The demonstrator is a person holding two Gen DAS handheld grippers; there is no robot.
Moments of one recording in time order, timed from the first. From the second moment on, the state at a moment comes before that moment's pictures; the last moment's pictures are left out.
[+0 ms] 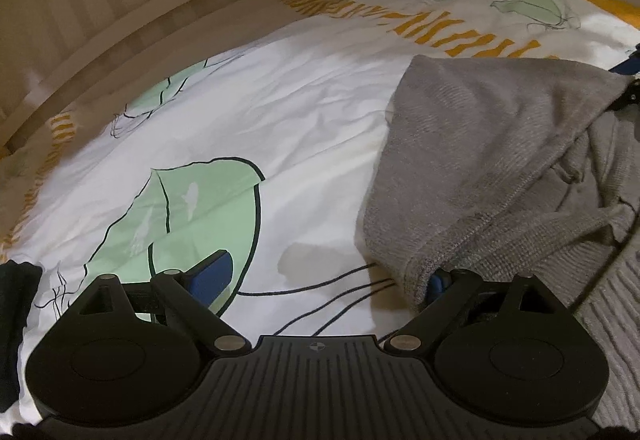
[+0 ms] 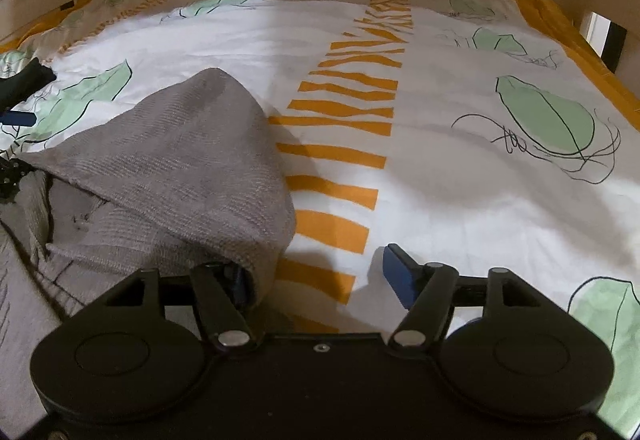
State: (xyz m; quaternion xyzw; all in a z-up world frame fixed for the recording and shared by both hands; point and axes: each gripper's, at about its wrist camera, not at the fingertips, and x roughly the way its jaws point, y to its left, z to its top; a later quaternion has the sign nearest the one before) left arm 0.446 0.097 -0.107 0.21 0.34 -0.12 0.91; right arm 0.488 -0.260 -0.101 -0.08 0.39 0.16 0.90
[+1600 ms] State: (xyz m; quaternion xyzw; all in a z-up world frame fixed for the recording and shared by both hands) left arm 0.458 0.108 -0.097 0.01 0.40 -0.14 0.91; right arm 0.486 -0.250 -0.101 0.01 0.41 0.16 0.90
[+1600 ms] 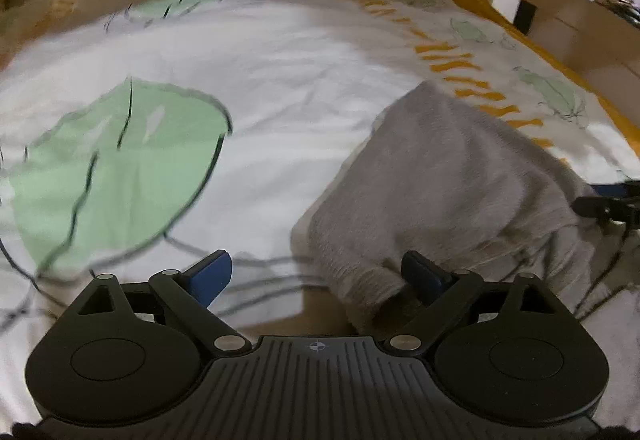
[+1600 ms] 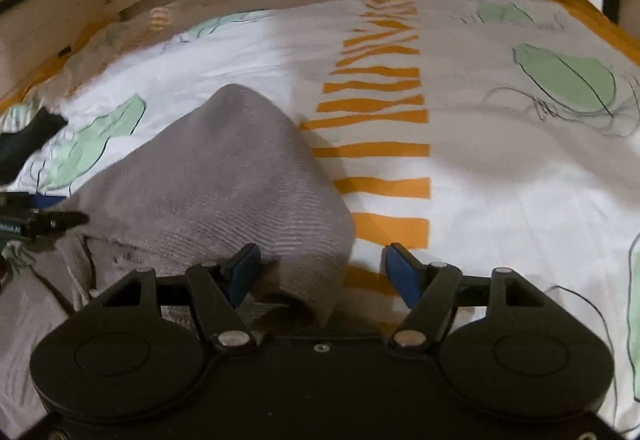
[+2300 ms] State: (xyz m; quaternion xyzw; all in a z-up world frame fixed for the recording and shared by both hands) left arm 0.548 0.043 -0.092 0.05 0.43 -0.20 0.88; right arm 0.585 -0.207 -0.080 0.04 0.41 0.24 0.88
